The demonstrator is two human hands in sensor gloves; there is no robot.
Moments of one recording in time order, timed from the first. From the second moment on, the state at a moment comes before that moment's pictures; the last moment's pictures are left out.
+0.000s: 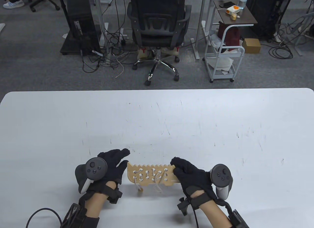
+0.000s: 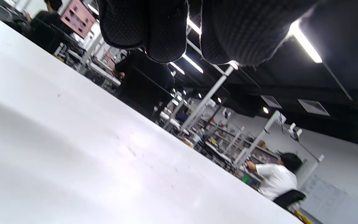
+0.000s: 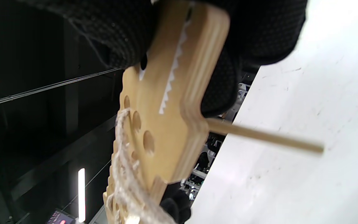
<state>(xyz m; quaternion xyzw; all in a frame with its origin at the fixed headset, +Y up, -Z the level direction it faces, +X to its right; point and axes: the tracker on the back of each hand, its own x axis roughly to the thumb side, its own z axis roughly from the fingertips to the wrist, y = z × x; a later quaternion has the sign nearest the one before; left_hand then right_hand) -0.235 -0.726 -0.321 0.05 -0.10 0.31 0.94 0.121 -0.727 -0.290 0.14 -0.05 0.75 0.64</state>
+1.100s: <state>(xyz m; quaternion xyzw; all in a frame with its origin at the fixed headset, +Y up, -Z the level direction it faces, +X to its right) -0.159 -0.743 -0.298 -0.14 -0.29 0.42 0.85 0.097 -0.729 -0.280 0.16 0.04 0.65 0.74</state>
